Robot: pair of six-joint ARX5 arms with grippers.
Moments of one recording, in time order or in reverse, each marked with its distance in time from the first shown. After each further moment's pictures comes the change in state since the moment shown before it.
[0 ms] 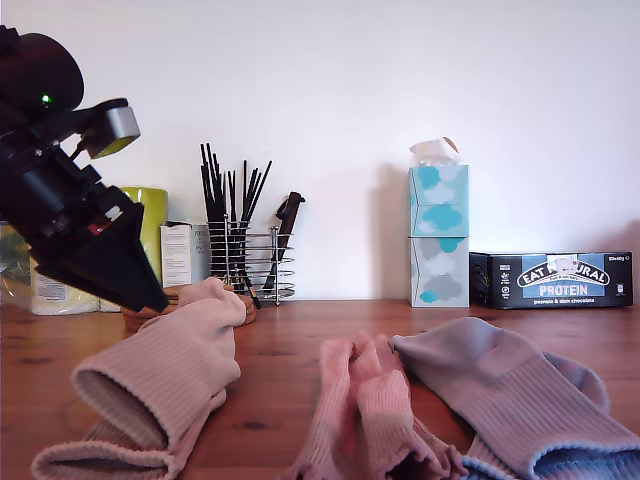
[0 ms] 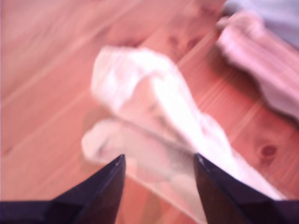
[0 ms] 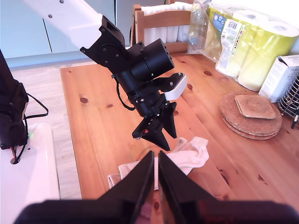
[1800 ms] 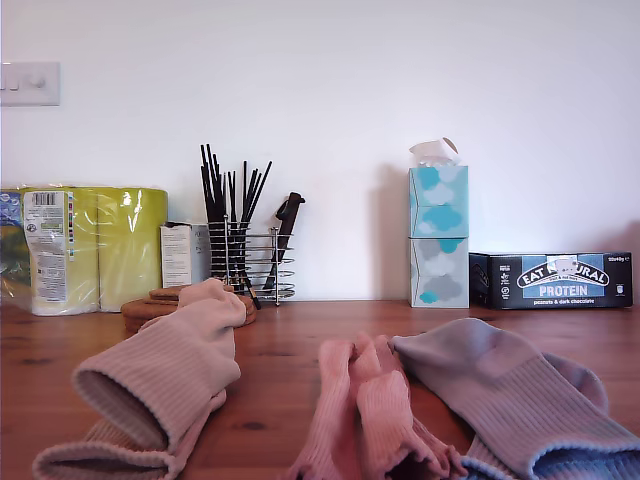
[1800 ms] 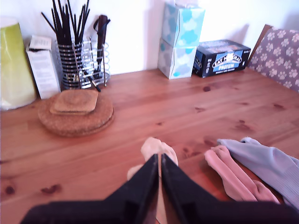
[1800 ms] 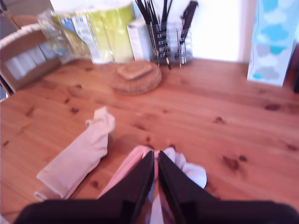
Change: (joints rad) left arm 0.148 -1.151 -0.246 -0.262 -0.028 -0.384; right arm -0.436 -0.464 -0.414 0.013 0.100 0.338
